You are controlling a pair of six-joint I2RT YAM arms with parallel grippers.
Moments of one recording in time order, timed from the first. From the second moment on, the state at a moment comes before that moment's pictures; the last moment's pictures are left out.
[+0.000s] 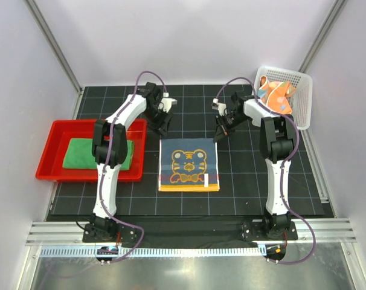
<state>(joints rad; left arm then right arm) -0.31 2.29 2.01 -1.06 0.42 0.28 0.16 2.28 1.77 -0.92 -0.76 -0.36</state>
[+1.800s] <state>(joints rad) -0.45 1.82 1.44 -0.73 0.24 0.19 0.38 1.47 0.92 -0.27 -0.05 0.03</state>
